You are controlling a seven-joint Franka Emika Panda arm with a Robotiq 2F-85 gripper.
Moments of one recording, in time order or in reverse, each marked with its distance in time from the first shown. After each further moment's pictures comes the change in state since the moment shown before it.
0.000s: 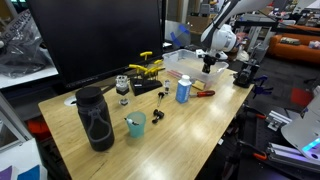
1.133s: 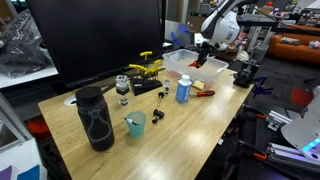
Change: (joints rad) arm 0.072 -0.156 0.005 -0.081 0.000 0.247 -0.032
